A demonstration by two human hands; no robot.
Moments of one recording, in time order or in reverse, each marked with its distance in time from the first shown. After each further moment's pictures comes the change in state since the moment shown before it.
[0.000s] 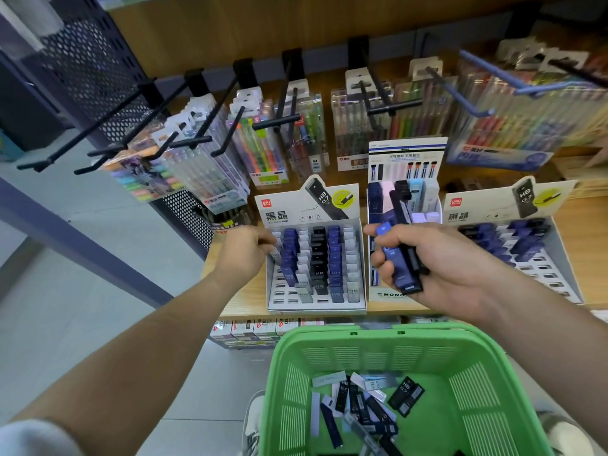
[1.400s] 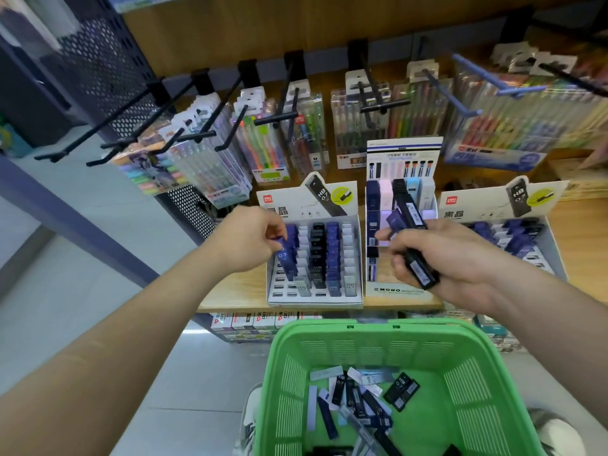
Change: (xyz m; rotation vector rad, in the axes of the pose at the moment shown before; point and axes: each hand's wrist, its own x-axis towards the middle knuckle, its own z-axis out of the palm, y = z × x) left_hand -0.032 0.067 -0.073 0.176 -0.258 0.176; right_hand -0.006 -0.005 -0.015 -0.265 0.101 -0.054
